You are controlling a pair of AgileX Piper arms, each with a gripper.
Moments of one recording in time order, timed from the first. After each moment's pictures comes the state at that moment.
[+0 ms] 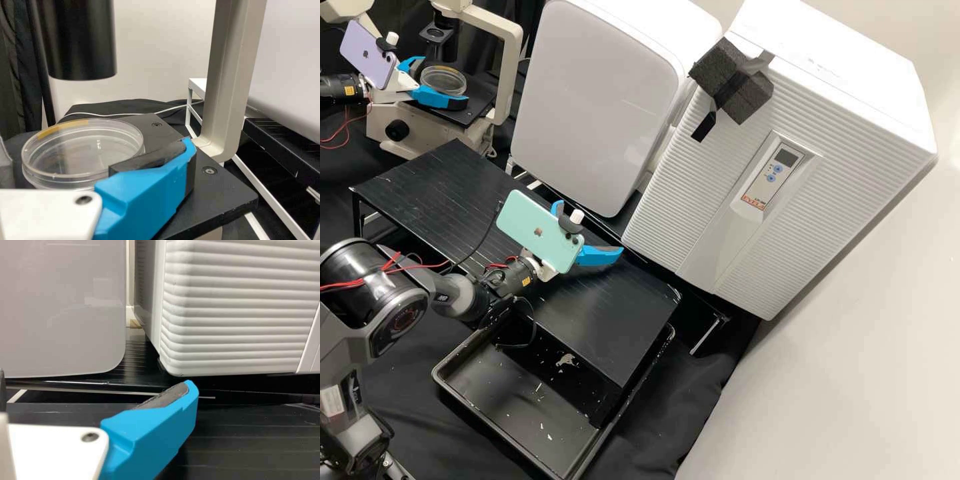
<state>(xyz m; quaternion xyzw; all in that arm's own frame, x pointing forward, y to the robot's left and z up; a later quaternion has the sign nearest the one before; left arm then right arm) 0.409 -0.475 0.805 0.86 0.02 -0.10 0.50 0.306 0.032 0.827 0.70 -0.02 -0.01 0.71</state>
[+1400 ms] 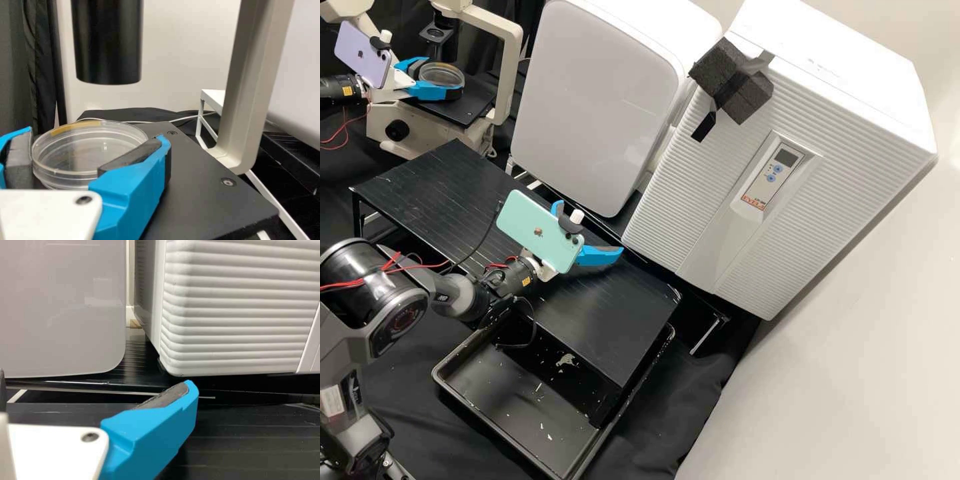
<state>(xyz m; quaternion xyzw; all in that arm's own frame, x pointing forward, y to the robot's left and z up) 0.405 -0.467 0.804 0.85 0.02 -0.09 0.52 0.306 0.032 0.827 0.70 -0.02 -0.01 0.71</state>
